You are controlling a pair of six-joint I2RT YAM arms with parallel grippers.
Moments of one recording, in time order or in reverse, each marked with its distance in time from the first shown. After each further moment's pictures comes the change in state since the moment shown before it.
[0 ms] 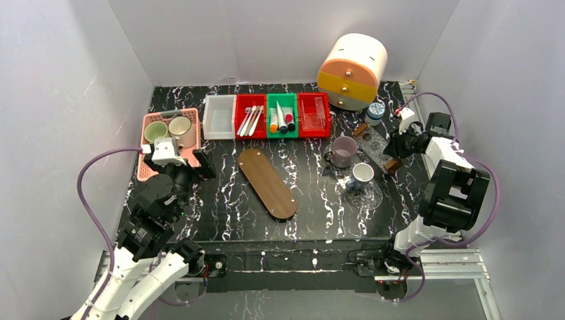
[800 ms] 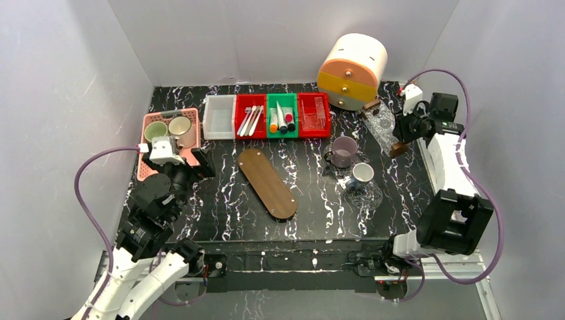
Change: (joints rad) left arm 0.016 0.019 0.024 0.000 0.022 -0.008; right arm 0.119 -0.211 0.167 -0.131 0.290 0.148
